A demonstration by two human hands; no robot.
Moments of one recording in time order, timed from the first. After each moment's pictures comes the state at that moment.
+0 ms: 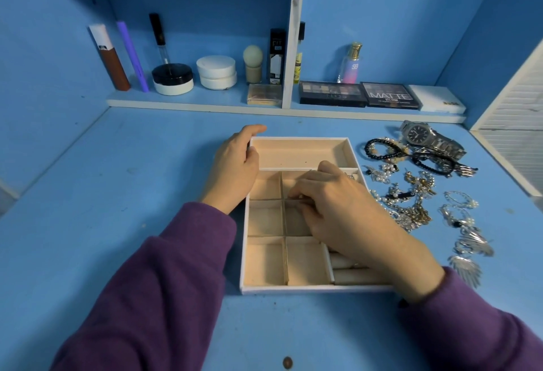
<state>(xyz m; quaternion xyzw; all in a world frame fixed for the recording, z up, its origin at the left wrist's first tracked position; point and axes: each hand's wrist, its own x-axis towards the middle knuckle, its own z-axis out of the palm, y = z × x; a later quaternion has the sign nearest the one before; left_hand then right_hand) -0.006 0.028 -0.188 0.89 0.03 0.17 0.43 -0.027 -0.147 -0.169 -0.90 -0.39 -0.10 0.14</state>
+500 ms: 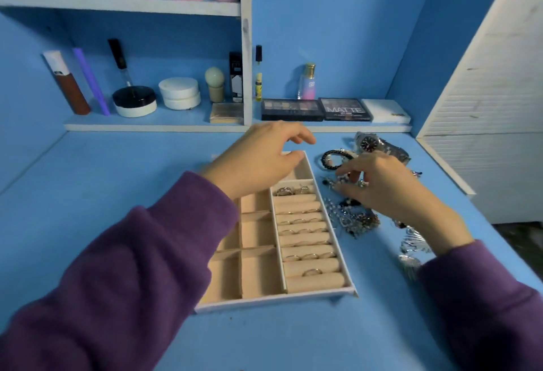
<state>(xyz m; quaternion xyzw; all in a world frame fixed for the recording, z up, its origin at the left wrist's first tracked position) -0.001 -0.042 -0.113 0.93 -0.18 0.08 0.30 0.023 -0.249 -0.150 -0.96 -0.20 -0.08 0.15</state>
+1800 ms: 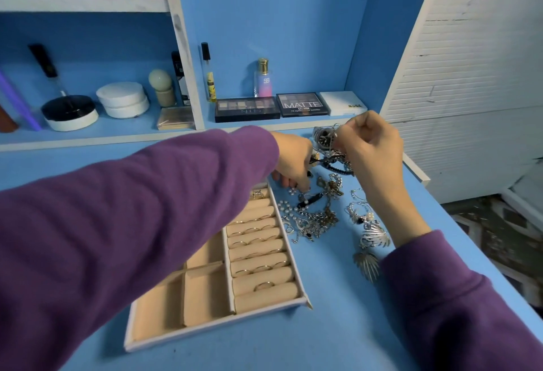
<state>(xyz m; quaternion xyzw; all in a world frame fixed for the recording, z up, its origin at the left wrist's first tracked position) 0.087 -0.136 -0.128 0.94 -0.22 -0.23 0.08 0.034 -0.262 -0.143 -0.77 0.01 -0.24 0.59</state>
